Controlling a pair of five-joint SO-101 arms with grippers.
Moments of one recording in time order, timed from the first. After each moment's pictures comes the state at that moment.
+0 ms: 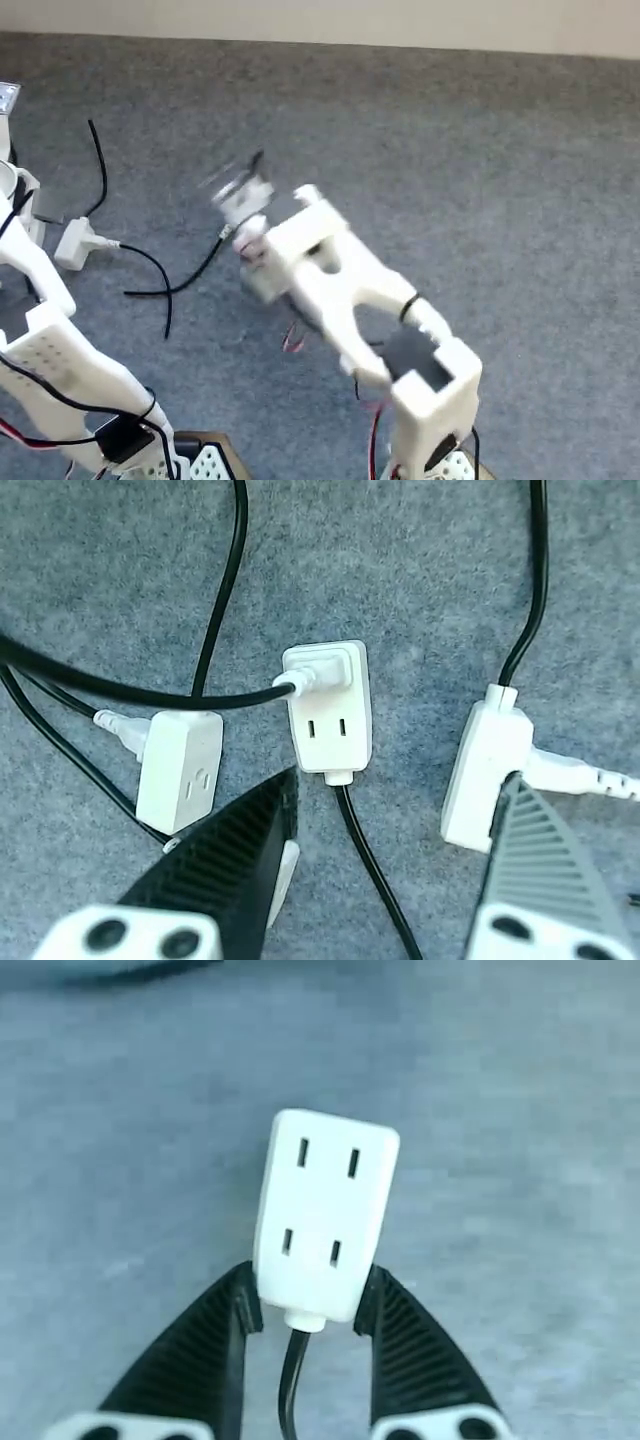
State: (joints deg) left arm -42.9 26.5 -27.2 76.7 -33.6; right arm -43.7 14.2 3.1 70.6 11.6
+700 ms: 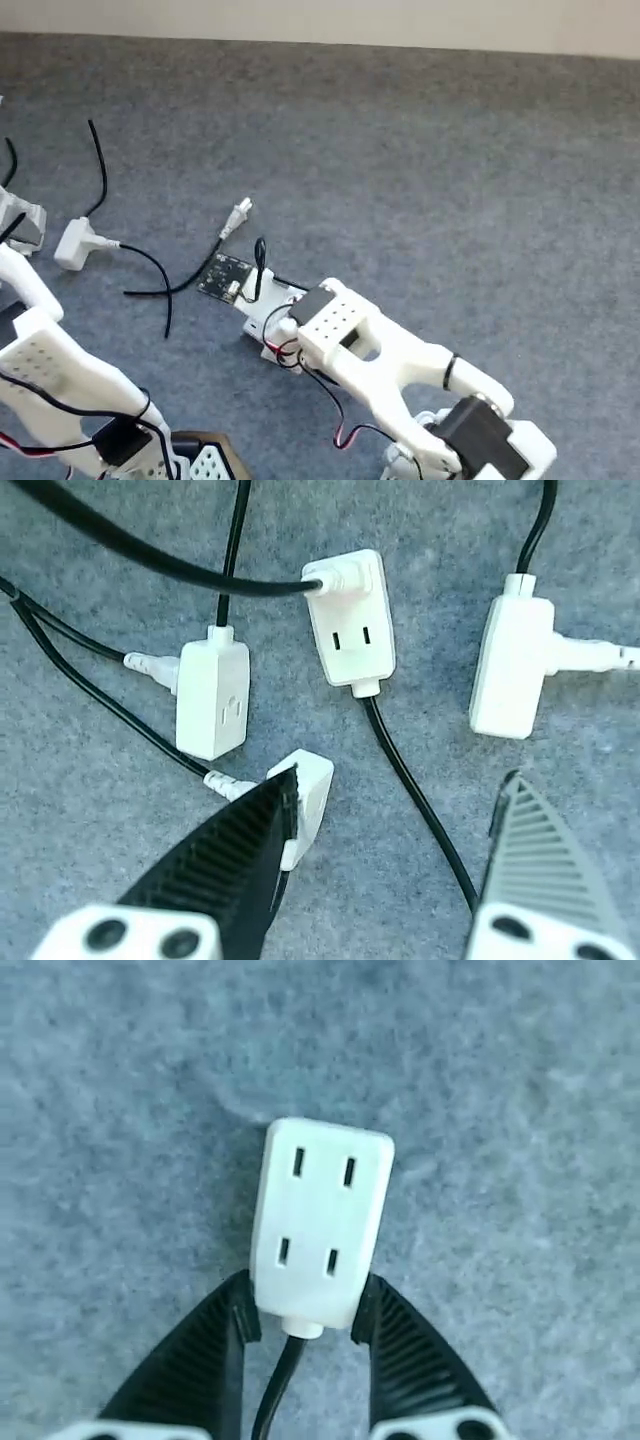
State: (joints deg) left arm -47.5 26.6 -36.4 90.5 -42.6; right arm -50.7 -11.8 46.3 48.2 22.7
